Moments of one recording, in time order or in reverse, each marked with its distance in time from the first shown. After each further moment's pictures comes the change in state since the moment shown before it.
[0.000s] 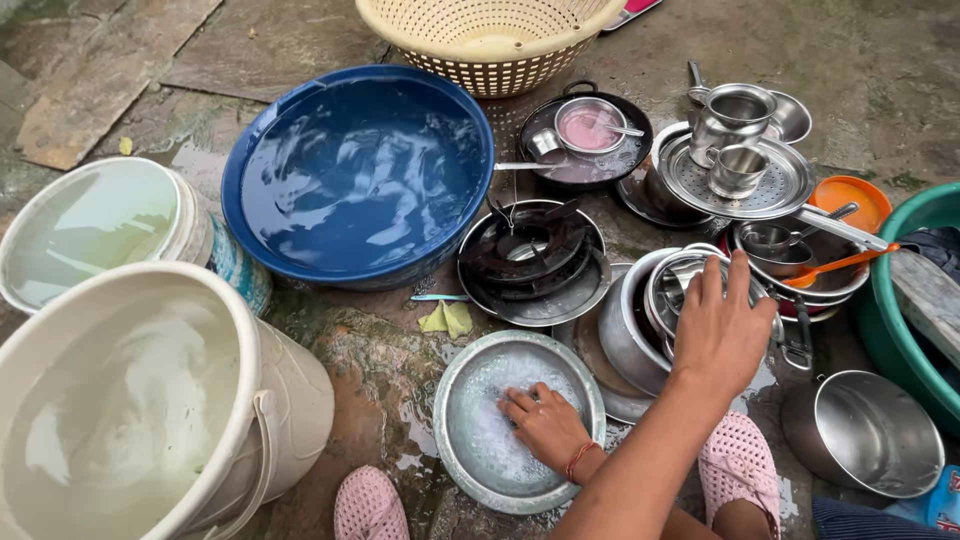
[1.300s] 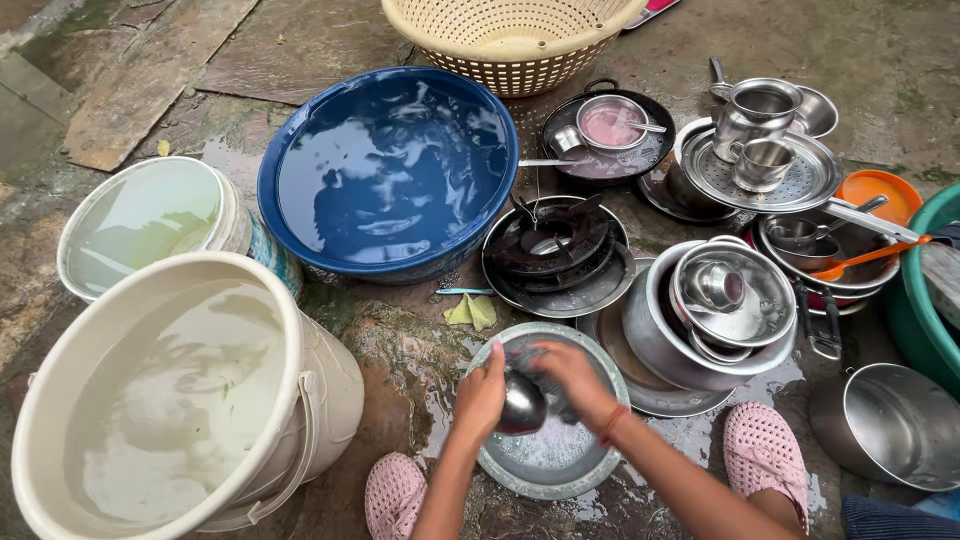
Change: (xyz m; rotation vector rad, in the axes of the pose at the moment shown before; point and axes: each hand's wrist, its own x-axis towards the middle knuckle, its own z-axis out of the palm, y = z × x) left_hand -0.204 -0.224 -0.065 -0.334 -0.208 -1.153; right_hand 0.041 0.018 -0.019 1.387 0.272 0.346
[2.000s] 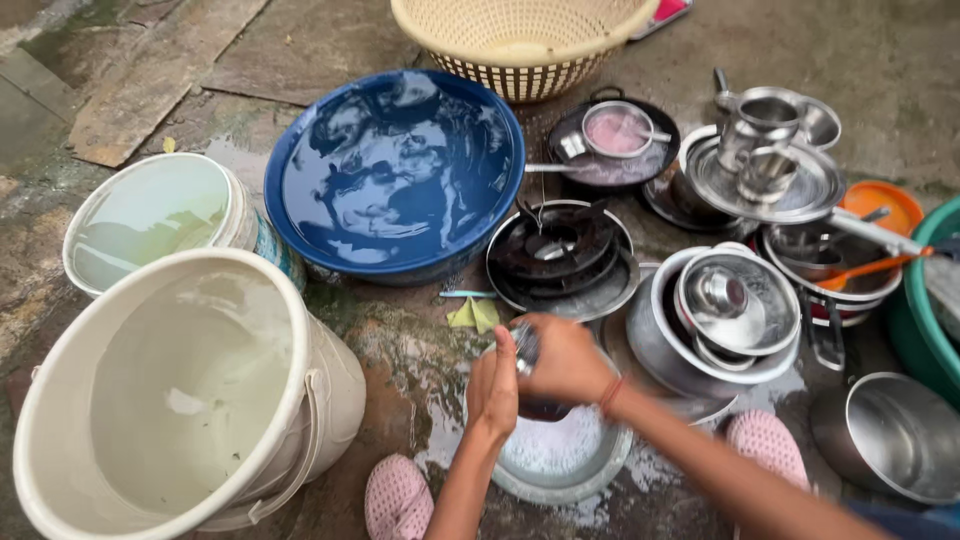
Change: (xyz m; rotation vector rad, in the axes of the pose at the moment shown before) left_hand -0.046 0.044 -0.021 -0.337 0.103 0.372; right_hand -0.008 -0.144 0.033 -0.890 -0.028 -0.257
